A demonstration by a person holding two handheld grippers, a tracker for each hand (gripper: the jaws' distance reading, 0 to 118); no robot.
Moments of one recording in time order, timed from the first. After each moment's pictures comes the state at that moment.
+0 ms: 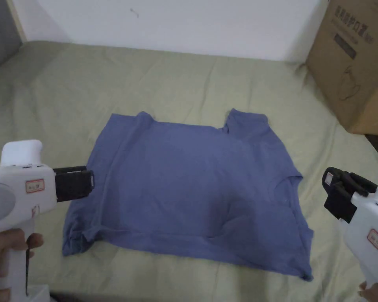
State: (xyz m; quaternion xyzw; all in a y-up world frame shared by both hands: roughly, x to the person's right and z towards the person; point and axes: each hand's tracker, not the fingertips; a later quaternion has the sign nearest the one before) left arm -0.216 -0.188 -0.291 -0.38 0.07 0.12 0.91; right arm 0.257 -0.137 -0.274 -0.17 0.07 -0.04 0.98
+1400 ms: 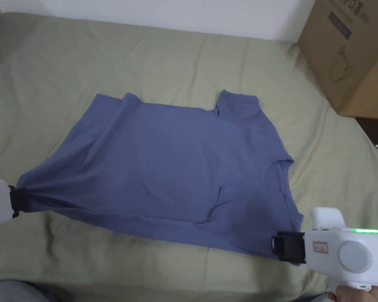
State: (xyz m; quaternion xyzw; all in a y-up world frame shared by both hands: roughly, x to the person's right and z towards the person) left arm -0.243 -0.223 -0.275 -0.44 0.13 0.15 0.88; right arm 0.292 -0.285 -0.333 -0.53 0.04 0.03 0.85
